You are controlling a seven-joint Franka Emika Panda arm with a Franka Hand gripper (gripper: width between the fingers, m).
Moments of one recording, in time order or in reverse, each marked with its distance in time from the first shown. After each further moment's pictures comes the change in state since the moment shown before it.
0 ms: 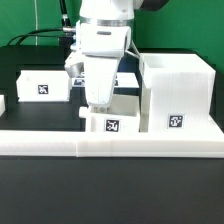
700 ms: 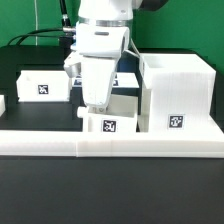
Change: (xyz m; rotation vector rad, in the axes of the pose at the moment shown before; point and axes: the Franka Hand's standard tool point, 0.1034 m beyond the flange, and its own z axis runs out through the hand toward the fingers) arm 0.000 0.001 0.000 0.003 0.001 0.029
